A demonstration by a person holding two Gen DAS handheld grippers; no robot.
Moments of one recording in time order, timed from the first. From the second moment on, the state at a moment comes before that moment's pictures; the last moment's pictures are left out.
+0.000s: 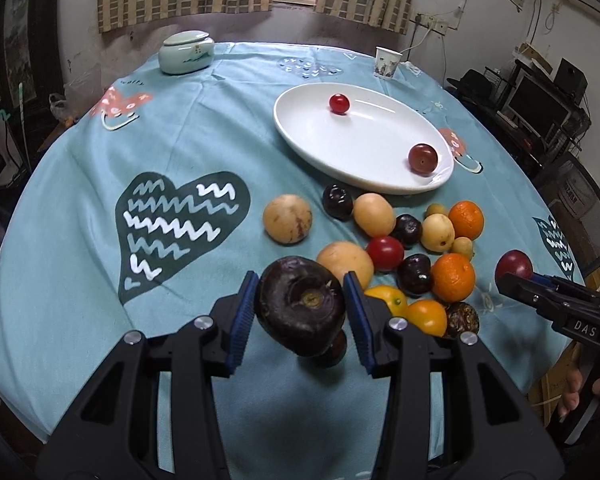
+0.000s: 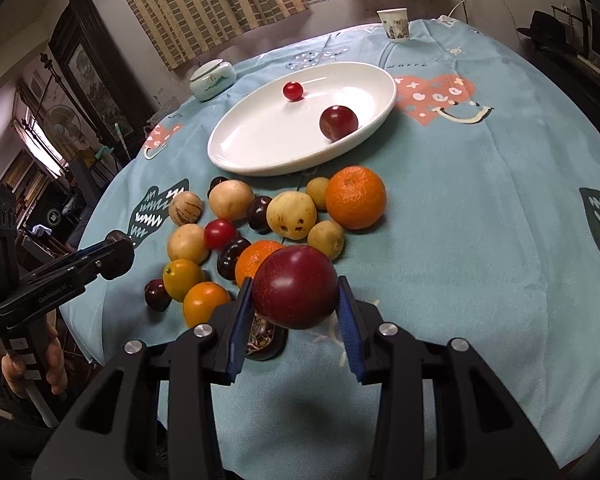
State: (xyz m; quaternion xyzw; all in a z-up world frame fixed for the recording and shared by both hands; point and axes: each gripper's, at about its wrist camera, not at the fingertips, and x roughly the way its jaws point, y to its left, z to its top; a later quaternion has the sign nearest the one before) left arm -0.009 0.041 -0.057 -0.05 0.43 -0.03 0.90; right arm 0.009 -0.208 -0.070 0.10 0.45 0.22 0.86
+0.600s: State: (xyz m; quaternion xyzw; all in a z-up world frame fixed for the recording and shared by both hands) left arm 0.198 0.019 -0.023 -0.02 0.44 -0.05 0.90; right arm 0.191 -0.154 -0.023 0.02 0.44 0.23 0.87
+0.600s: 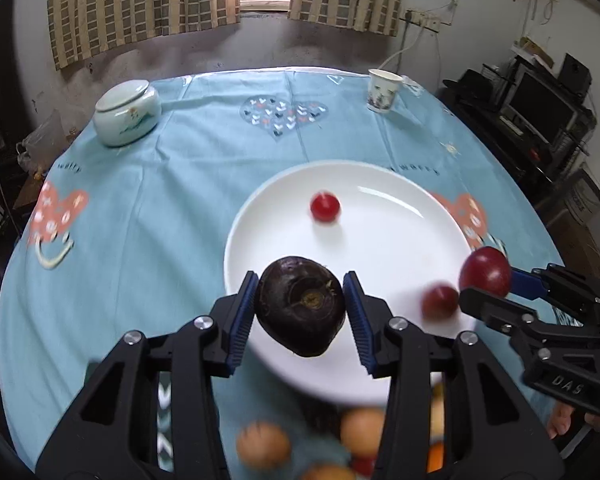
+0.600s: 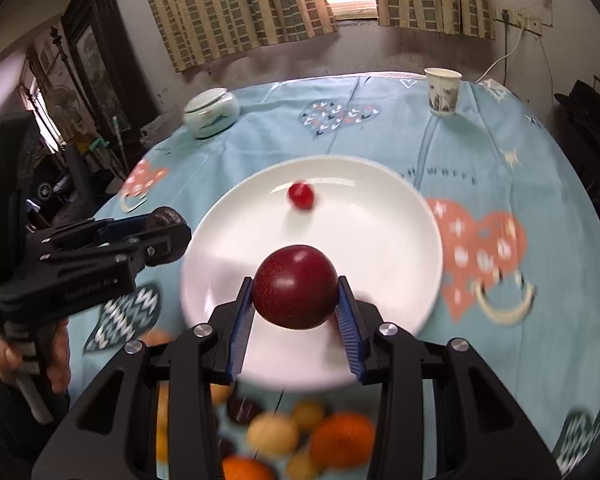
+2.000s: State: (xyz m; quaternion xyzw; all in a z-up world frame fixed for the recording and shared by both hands) left arm -0.007 0.046 -0.043 -0.02 0.38 -0.01 0.93; right arm 0.016 -0.174 -0.038 0.00 0.44 0.25 0.86
